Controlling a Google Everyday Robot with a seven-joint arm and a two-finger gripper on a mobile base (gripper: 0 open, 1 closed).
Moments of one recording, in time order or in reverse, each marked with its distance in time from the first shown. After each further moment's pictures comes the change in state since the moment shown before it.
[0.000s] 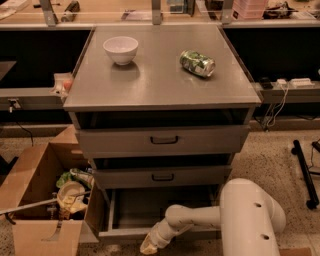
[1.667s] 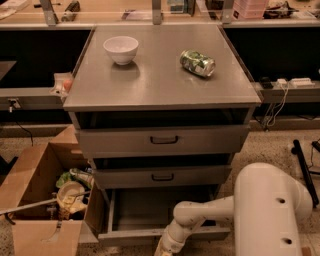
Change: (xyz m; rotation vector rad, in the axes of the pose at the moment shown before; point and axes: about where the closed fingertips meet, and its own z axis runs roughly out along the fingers) arm 0.019 0.072 -0.086 -0.090 0.174 -0.010
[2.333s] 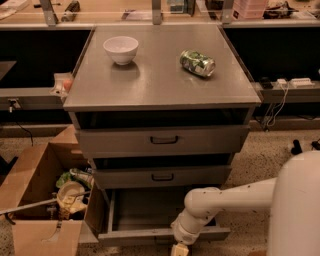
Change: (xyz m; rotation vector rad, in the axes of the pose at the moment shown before) arm -0.010 0.053 -0.127 0.123 0.102 0.106
